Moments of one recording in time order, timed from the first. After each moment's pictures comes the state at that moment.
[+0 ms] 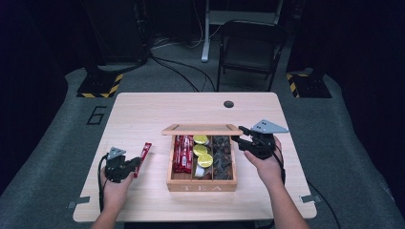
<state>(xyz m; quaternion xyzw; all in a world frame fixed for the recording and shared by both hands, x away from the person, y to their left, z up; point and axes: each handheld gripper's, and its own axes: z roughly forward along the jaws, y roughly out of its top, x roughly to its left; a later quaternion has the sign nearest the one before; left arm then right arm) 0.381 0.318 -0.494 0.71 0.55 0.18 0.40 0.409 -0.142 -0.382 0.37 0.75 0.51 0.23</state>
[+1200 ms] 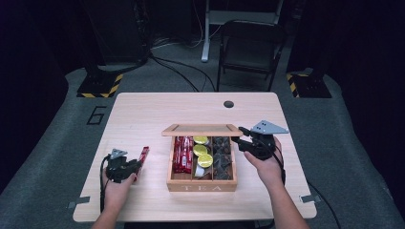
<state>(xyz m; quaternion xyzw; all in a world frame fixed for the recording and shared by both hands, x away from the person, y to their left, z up) 0.388 0.320 -0.510 0.71 0.57 0.18 0.37 0.408 -0.142 -0.384 0.36 0.75 0.51 0.23</state>
